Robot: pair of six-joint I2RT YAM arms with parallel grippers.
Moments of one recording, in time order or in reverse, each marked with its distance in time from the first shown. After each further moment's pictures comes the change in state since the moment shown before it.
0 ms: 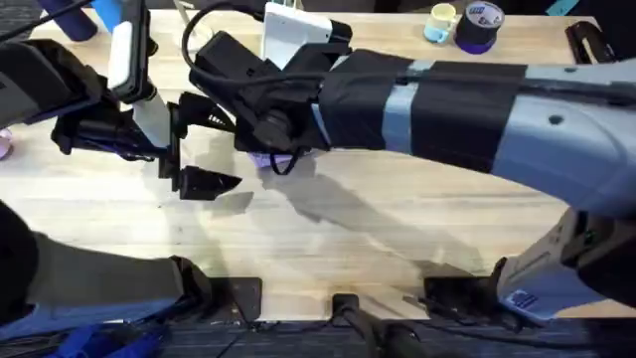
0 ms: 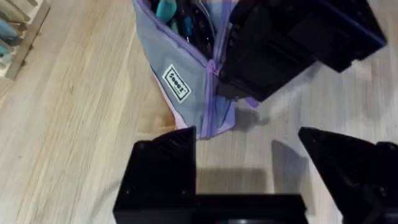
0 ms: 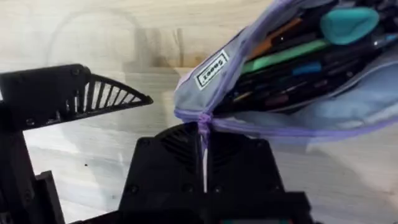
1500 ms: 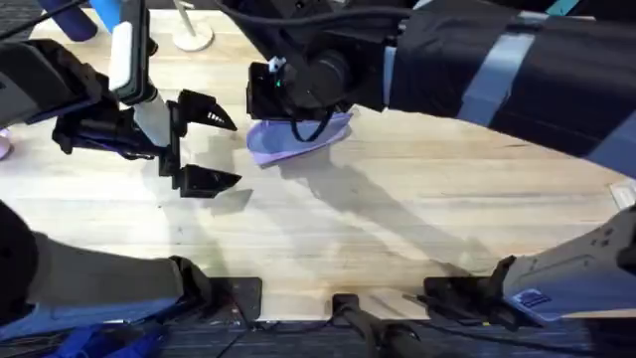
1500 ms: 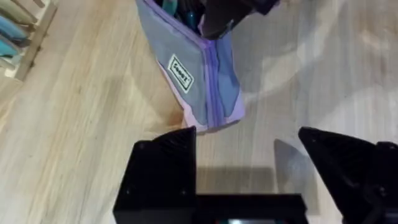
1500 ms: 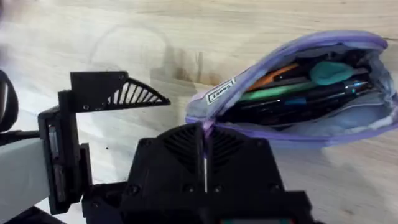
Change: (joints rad) left arm 0.000 0.000 0.000 0.030 0.002 0.000; right arm -0.108 -0.130 0.000 0.010 -0.124 -0.218
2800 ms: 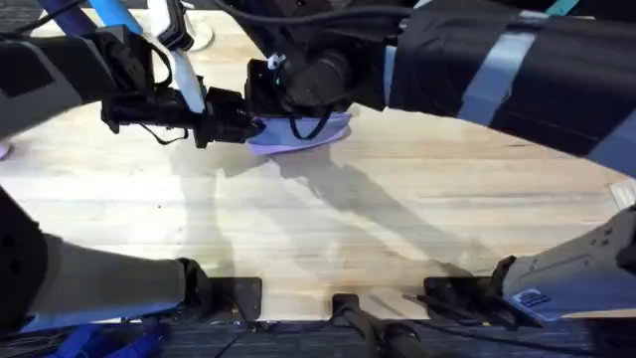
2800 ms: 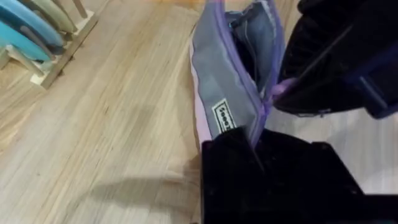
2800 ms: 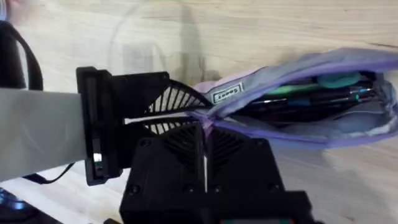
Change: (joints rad) left arm -0.204 0.000 -0.002 0.382 0.093 -0.623; right arm -0.003 0.000 0.000 0.022 0.002 -0.012
